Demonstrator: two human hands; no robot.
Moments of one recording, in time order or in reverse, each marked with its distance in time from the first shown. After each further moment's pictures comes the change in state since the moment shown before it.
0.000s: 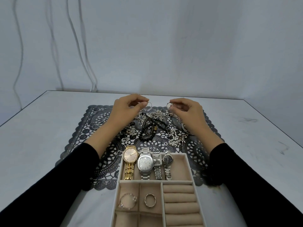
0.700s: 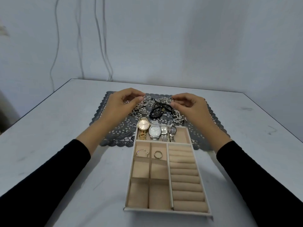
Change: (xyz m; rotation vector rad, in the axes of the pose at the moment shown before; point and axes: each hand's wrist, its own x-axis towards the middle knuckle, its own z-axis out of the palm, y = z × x) left_hand -0.095 0.043 -0.056 -0.037 0.023 0.041; right_hand -0.087 -0.060 -0.008 0.110 -0.117 -0.044
